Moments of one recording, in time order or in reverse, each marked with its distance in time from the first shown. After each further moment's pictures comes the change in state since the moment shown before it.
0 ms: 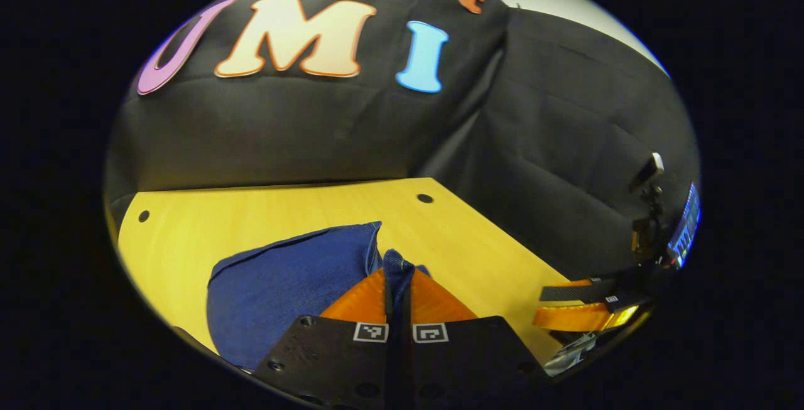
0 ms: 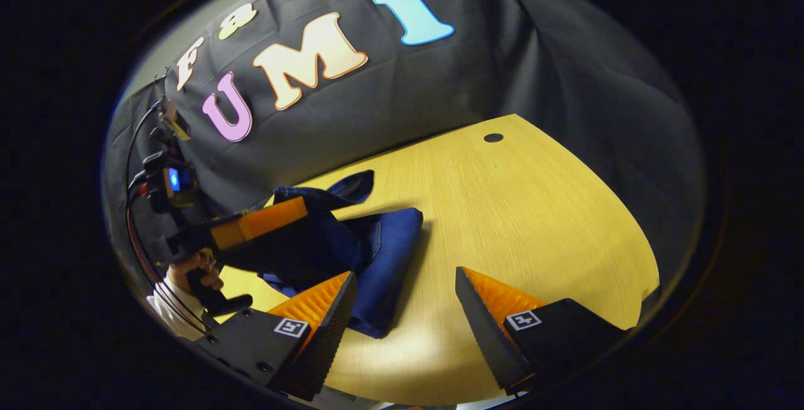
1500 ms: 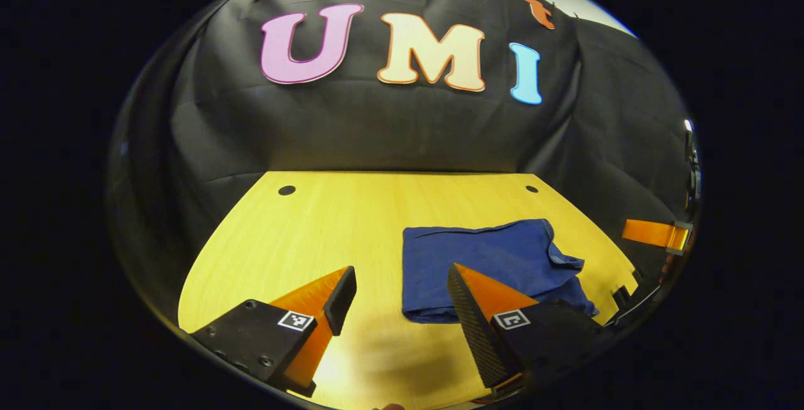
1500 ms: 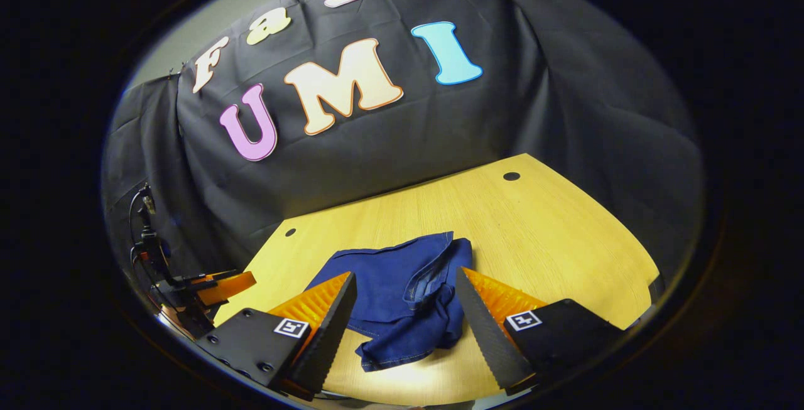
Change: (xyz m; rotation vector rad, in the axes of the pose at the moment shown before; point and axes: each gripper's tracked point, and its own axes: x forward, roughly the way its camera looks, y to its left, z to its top) left arm -0.216 0.195 -0.033 -0.094 0.002 0.490; right arm -0.037 0.122 0.020 -0.043 -0.183 -0.055
